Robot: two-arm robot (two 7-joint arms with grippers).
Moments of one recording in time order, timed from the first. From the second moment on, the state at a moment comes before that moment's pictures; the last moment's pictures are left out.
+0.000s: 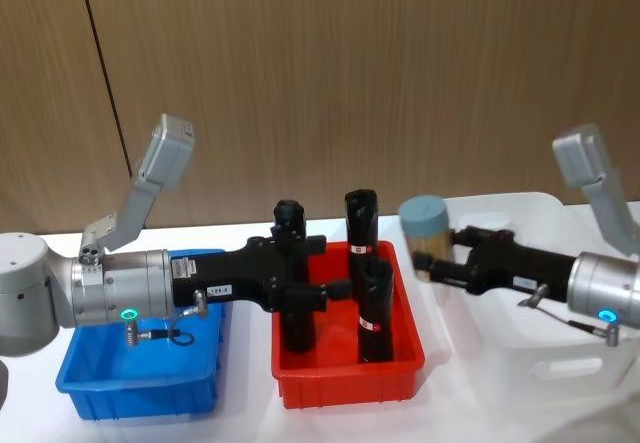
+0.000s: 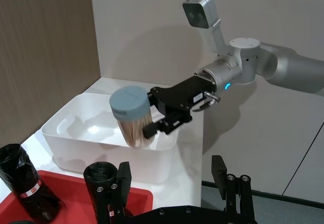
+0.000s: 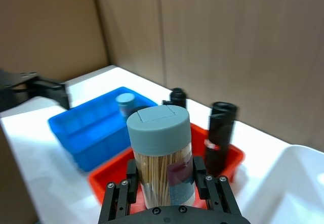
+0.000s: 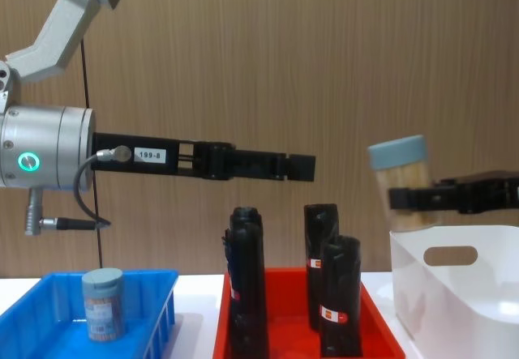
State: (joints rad) left arm -0.62 0.38 0.36 -1.22 -0.44 0.31 -1.16; right arm 0.44 0.42 -0.28 -1.36 0.41 0.30 0.73
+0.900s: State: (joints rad) left arm -0.62 0.38 0.36 -1.22 -0.44 0.31 -1.16; right arm 0.54 0.42 -0.25 -1.09 0.30 0.22 0.53
